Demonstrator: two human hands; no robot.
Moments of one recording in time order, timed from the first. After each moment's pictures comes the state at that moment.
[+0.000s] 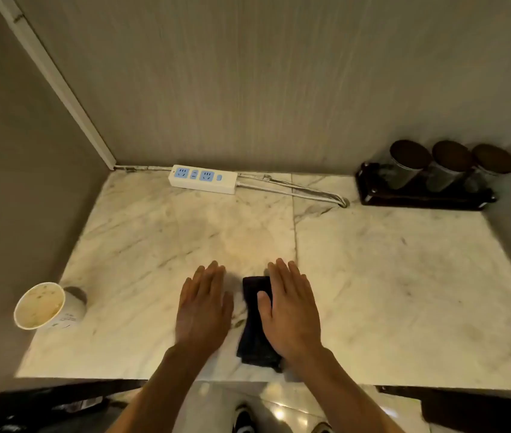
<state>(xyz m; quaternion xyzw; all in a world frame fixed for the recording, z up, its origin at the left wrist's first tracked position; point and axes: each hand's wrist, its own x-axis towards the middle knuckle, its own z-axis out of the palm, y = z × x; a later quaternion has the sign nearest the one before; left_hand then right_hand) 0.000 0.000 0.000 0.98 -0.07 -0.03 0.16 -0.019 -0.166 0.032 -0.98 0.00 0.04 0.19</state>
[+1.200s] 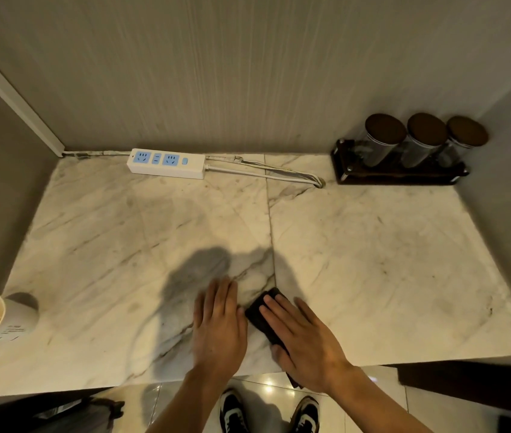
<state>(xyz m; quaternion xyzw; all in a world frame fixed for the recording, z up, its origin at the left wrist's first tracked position) -0.037 -0.067 -0.035 0.98 -0.10 -0.04 0.16 -0.079 -0.251 -0.032 -0.97 -0.21 0.07 0.07</state>
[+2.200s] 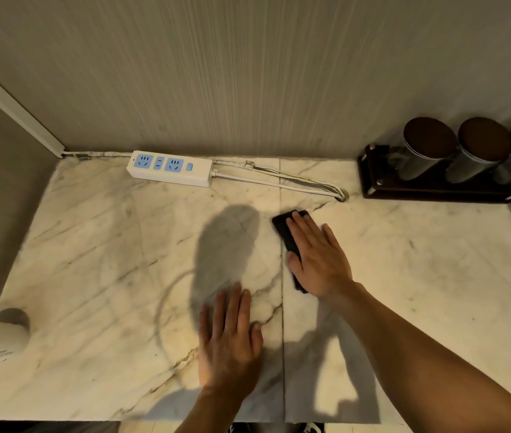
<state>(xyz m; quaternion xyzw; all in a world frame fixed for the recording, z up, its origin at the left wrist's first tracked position) -0.008 -0.097 -0.040 0.99 -0.05 -0.06 0.13 0.112 -0.293 -0.033 -0.99 -0.08 0.08 0.08</state>
